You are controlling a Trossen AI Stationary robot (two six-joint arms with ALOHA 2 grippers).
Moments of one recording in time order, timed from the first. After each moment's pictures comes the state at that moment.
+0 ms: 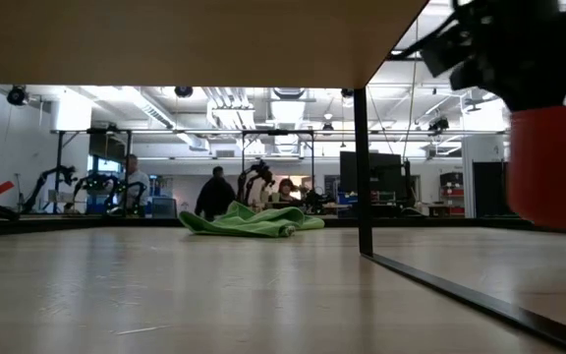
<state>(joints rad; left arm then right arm) -0.55 1.61 2.05 -1.30 -0.01 -0.91 0.37 1.70 1.30 -1.40 0.07 0.47</state>
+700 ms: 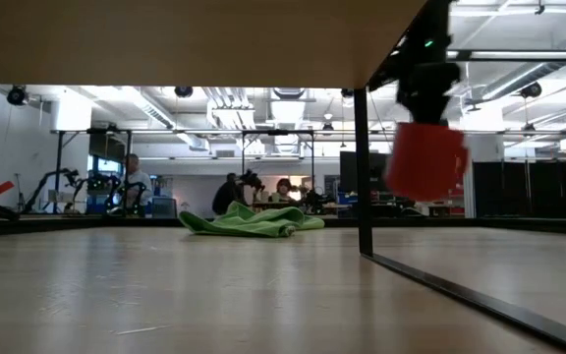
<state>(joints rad) -0.54 1.61 2.05 -1.30 -0.01 -0.91 -0.15 1.59 1.30 -1.21 0.19 0.09</state>
